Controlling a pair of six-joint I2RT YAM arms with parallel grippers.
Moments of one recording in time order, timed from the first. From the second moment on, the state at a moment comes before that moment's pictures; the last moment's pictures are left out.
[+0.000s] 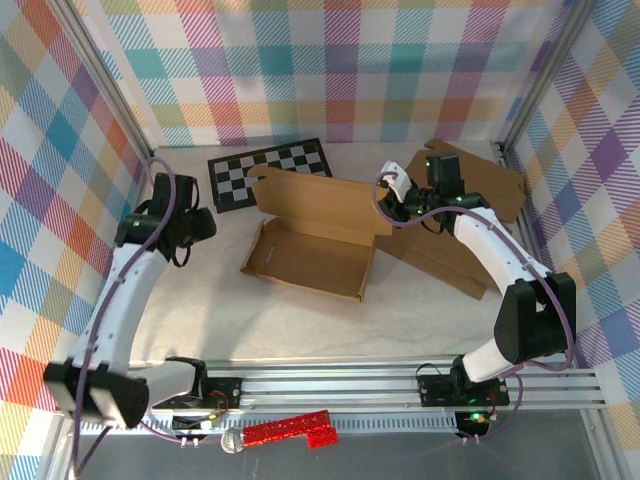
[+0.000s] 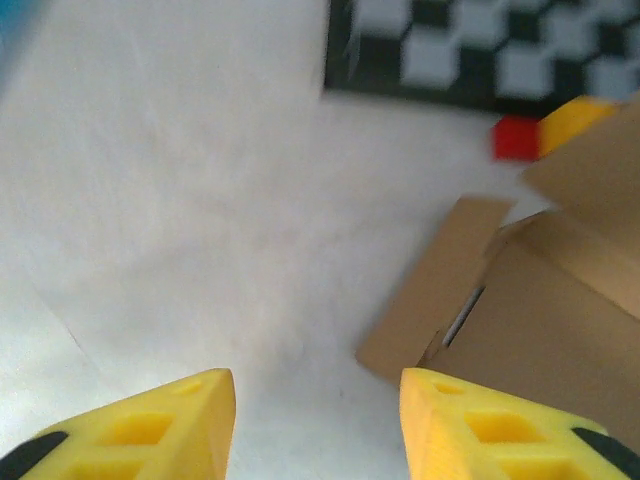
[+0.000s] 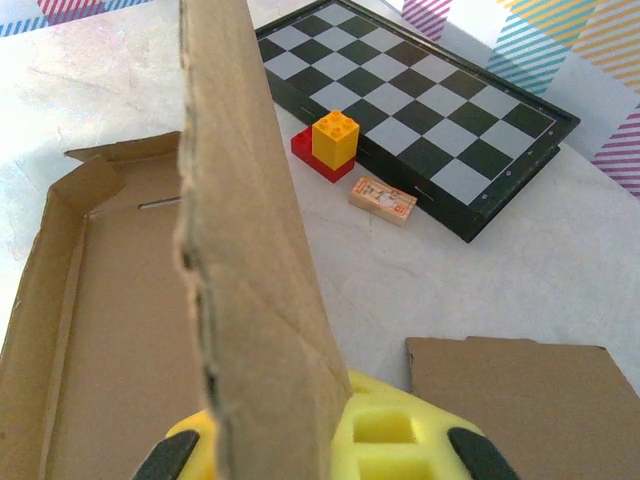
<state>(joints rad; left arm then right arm) -0.09 1.24 1.22 -0.99 -0.12 -0.46 0.24 1.51 1.21 -0.40 -0.67 -0.56</state>
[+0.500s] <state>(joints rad) 0.15 1.71 1.12 -0.75 0.43 -0.57 0.21 1.50 1.20 -0.40 -0.75 -0.54</state>
